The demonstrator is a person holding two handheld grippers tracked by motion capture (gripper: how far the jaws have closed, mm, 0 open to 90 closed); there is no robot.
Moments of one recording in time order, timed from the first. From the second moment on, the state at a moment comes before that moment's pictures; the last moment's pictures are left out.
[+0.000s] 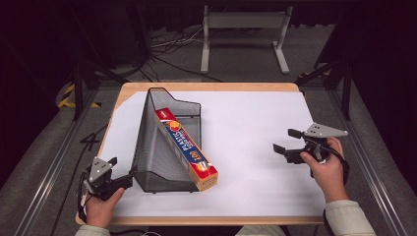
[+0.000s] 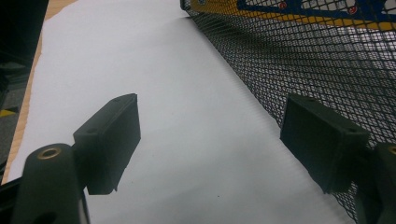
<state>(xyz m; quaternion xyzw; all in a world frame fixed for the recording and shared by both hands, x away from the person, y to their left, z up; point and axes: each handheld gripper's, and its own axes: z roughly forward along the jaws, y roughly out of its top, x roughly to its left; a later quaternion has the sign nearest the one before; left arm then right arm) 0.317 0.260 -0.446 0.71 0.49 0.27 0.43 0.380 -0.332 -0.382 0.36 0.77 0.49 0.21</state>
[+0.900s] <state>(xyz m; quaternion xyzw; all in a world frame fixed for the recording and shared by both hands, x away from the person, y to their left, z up) 0.320 0.257 -0.449 0.72 0.48 0.27 0.43 0.365 -0.341 -0.441 0.38 0.80 0.42 0.21</state>
